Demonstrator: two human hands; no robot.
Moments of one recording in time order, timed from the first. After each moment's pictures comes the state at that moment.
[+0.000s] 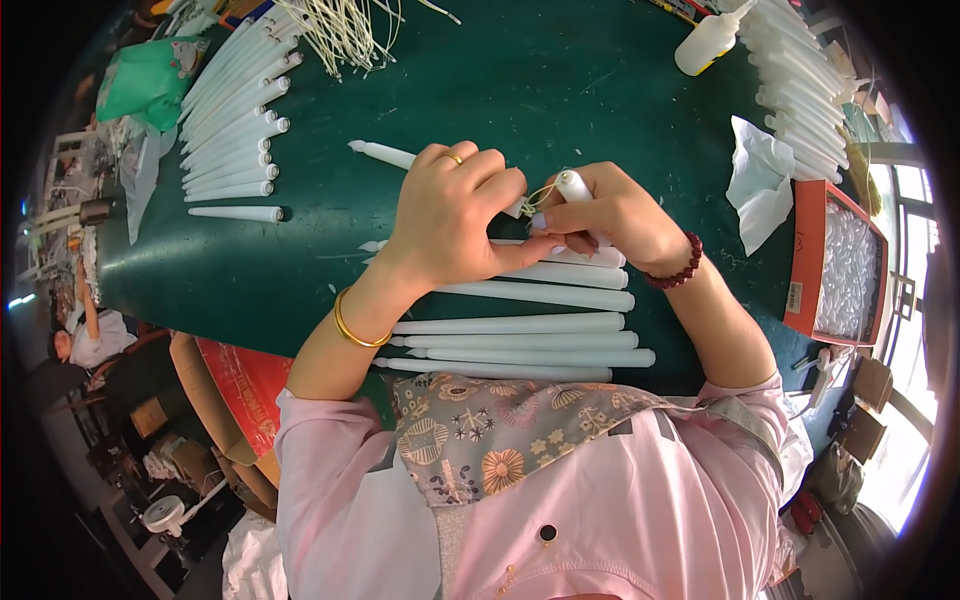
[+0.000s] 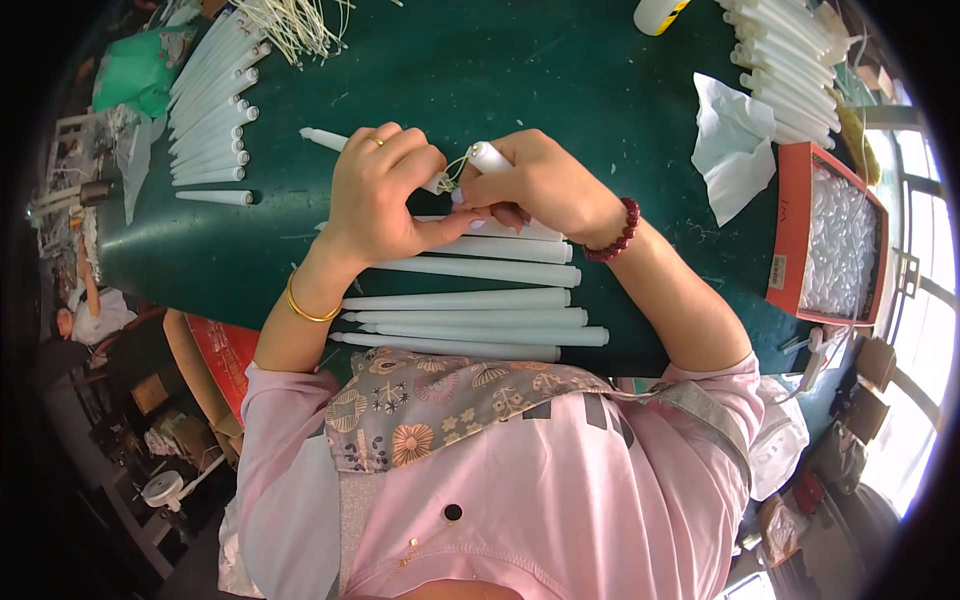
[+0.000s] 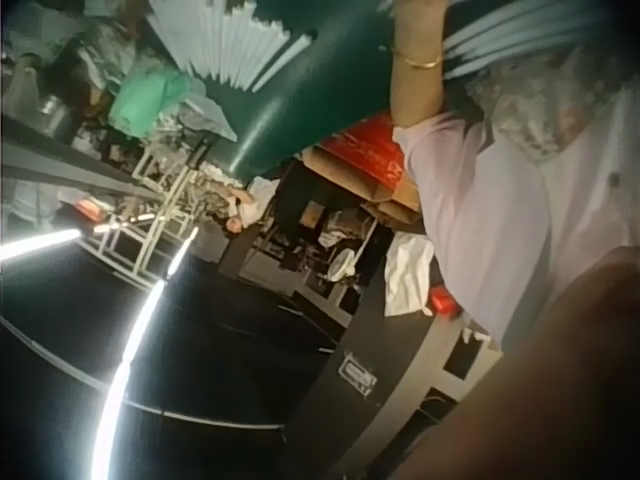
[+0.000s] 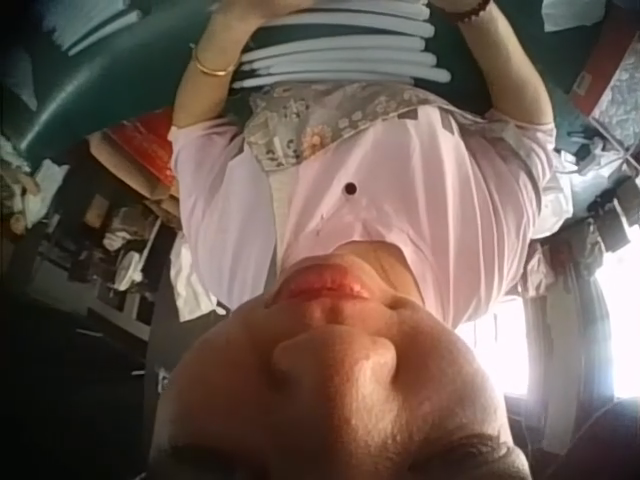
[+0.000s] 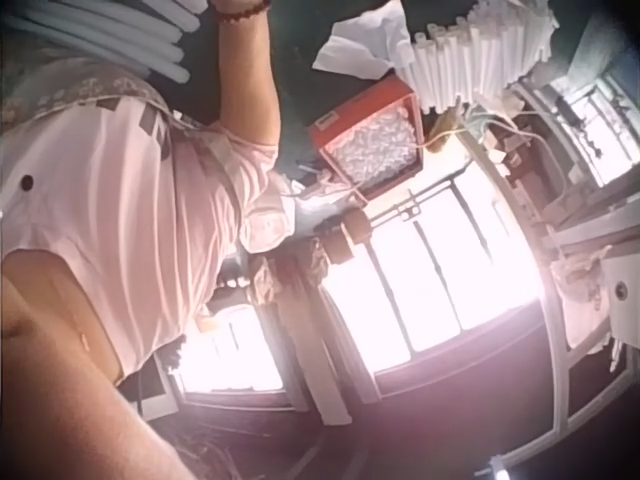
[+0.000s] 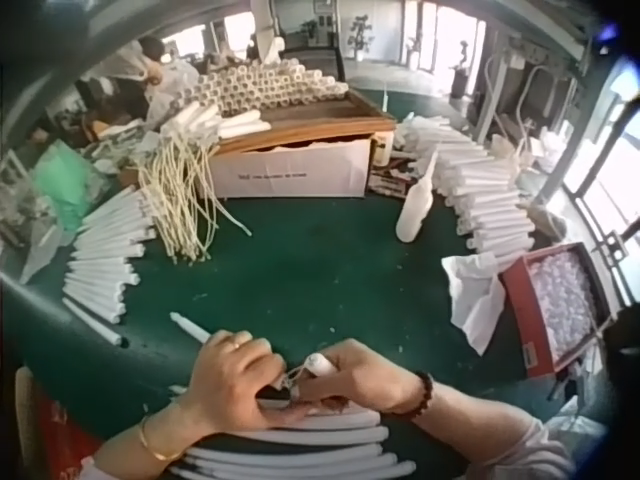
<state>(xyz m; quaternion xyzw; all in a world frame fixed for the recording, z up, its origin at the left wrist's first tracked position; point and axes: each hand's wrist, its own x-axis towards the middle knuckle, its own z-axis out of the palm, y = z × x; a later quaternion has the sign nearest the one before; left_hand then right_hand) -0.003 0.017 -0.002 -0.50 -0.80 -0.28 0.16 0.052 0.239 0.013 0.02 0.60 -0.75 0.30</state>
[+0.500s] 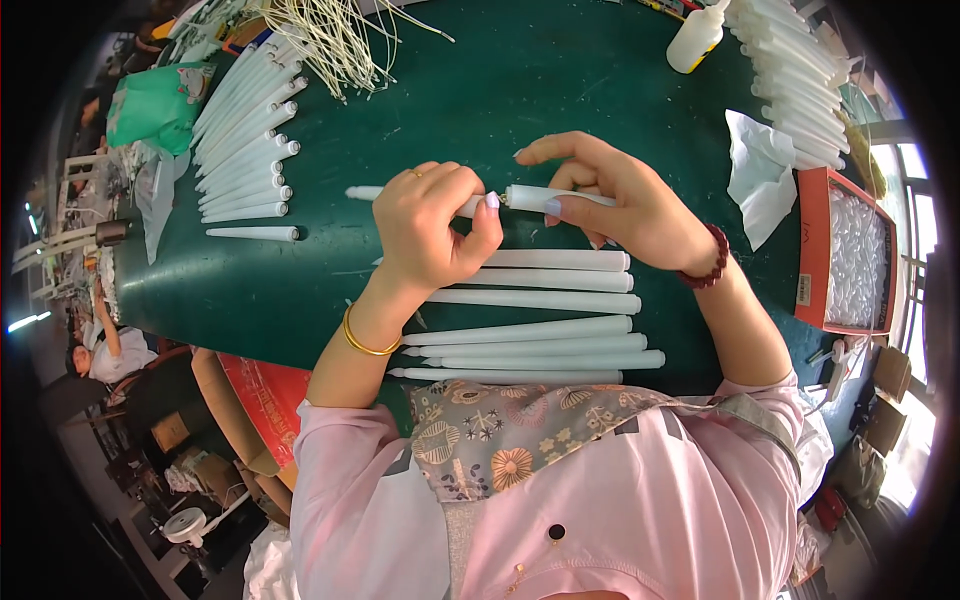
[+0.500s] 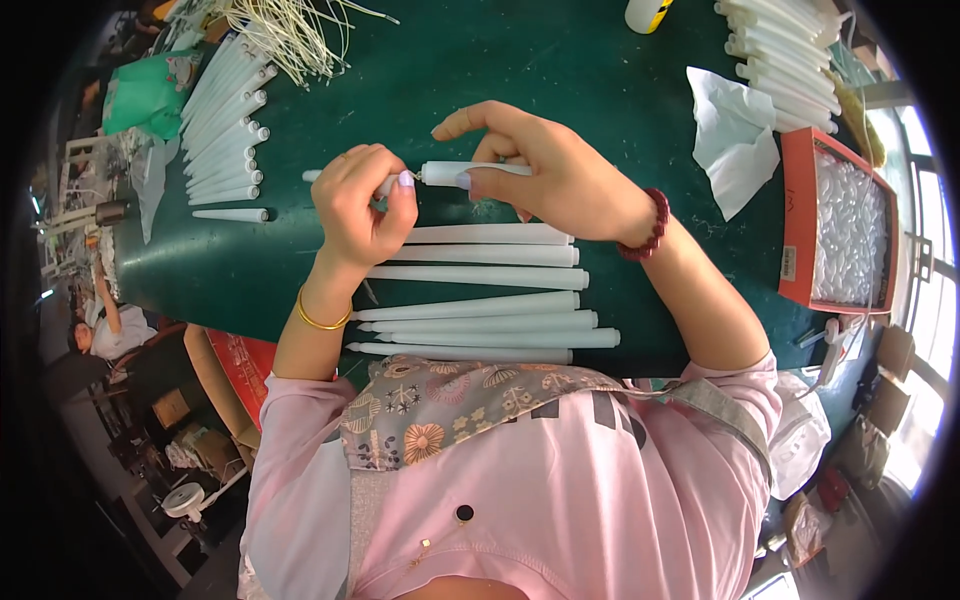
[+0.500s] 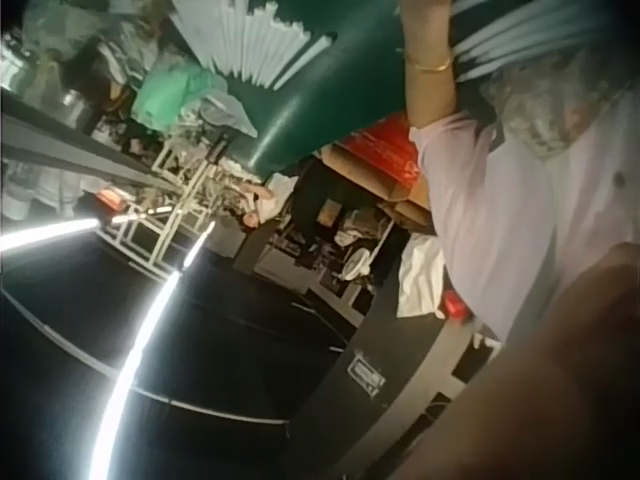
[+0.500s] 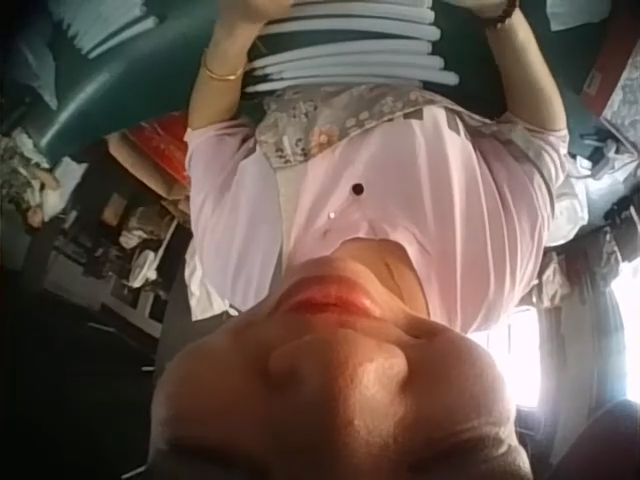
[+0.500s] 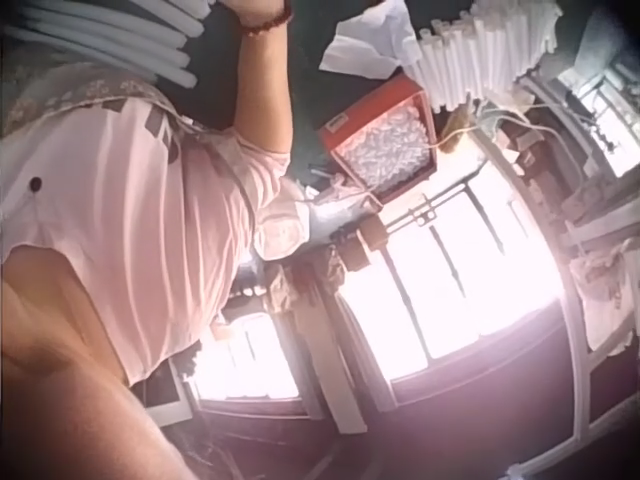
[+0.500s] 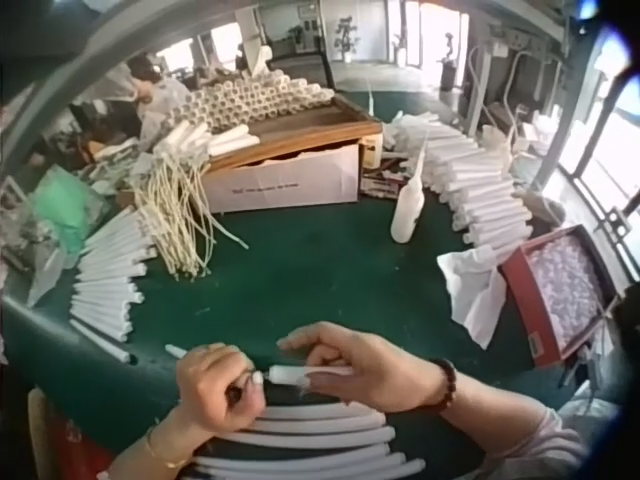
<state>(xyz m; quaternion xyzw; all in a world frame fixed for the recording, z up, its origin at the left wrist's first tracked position) -0.013 0.002 0.002 -0.44 -0.81 -0.33 0.20 0.051 0.250 0.037 -0.10 0.73 -0.65 0.18</state>
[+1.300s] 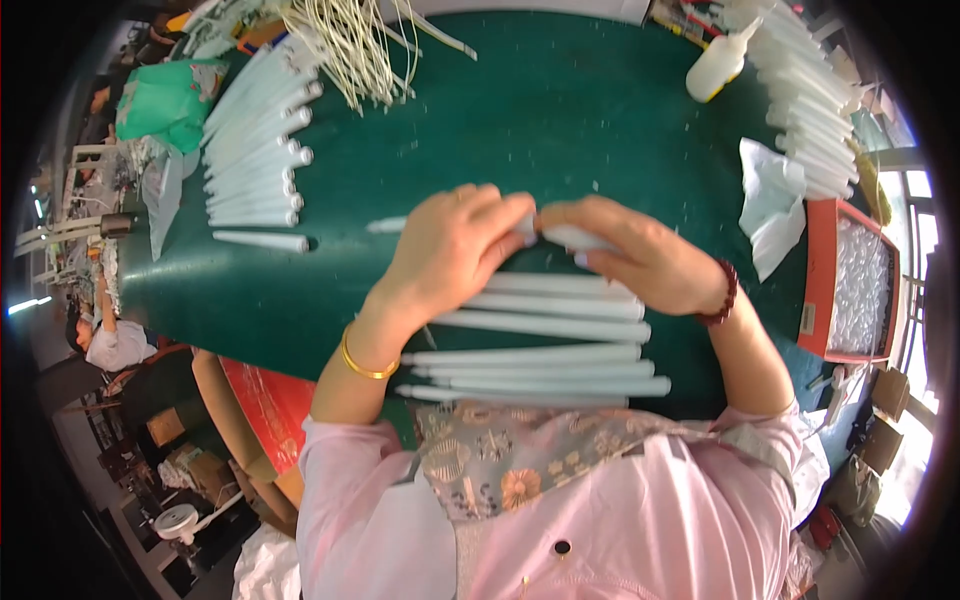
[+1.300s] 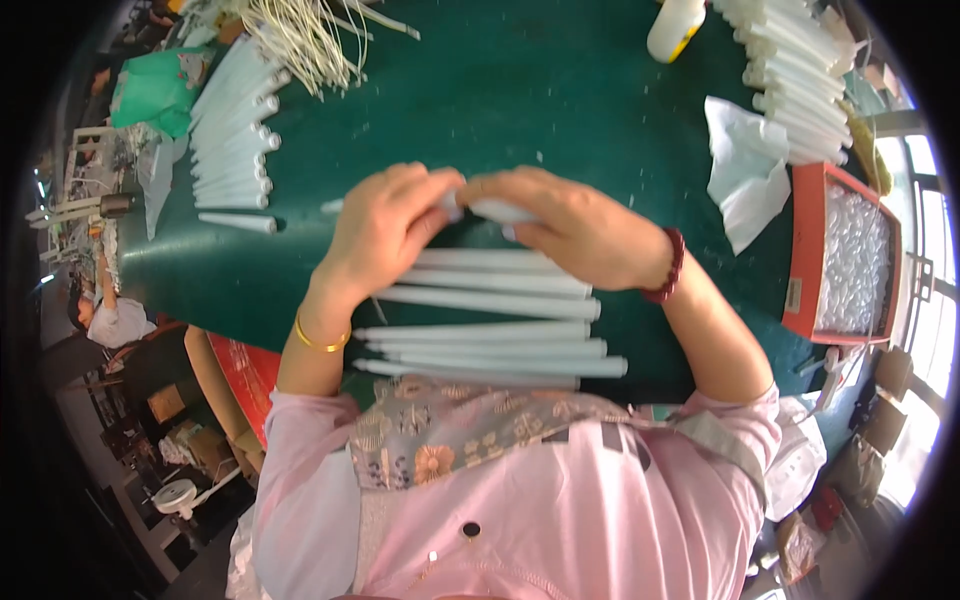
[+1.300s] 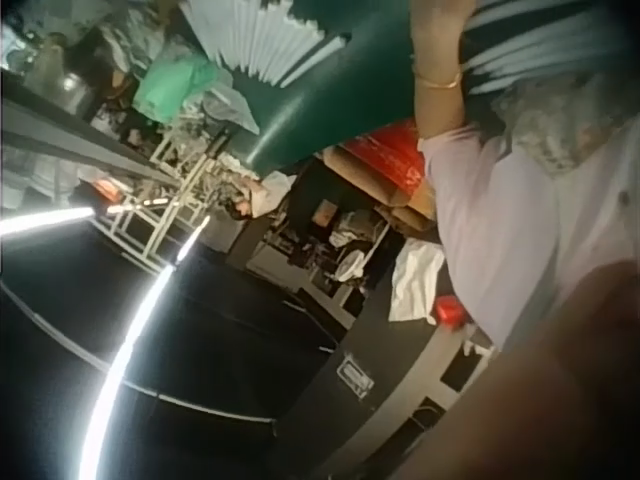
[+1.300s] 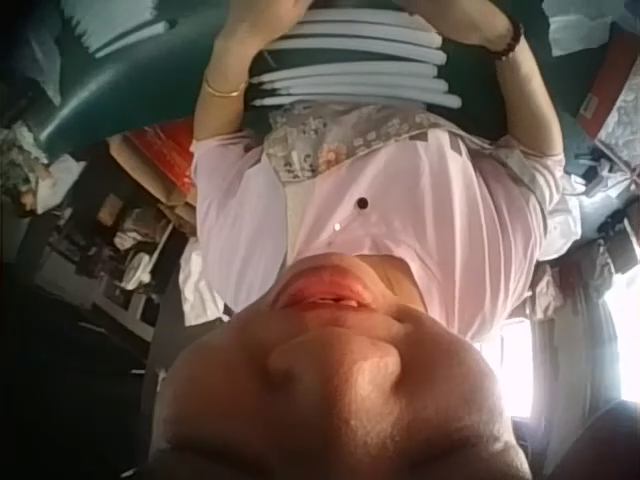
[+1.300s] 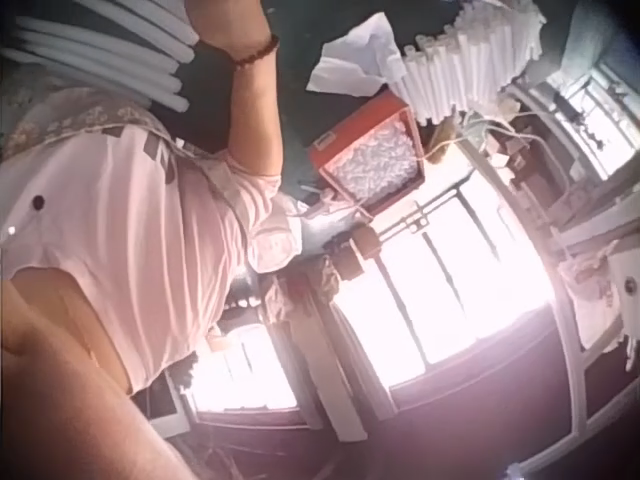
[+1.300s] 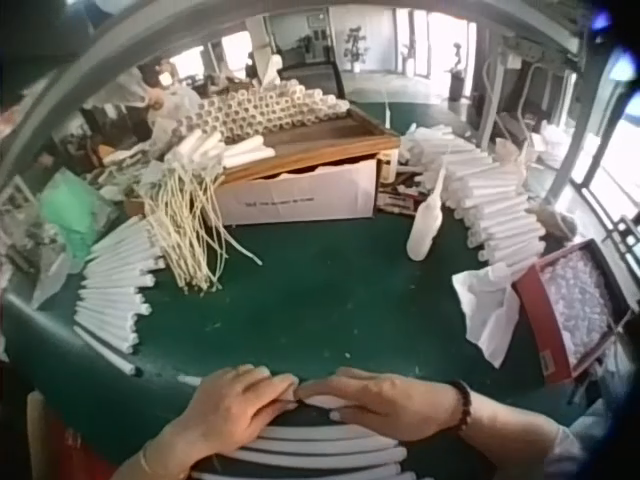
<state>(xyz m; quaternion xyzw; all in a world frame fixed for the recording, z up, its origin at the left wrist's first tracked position) -0.017 -0.005 0.011 -0.48 -0.83 -0.30 0.04 0.056 0.254 0.017 -0.24 0.80 -0.54 0.12</state>
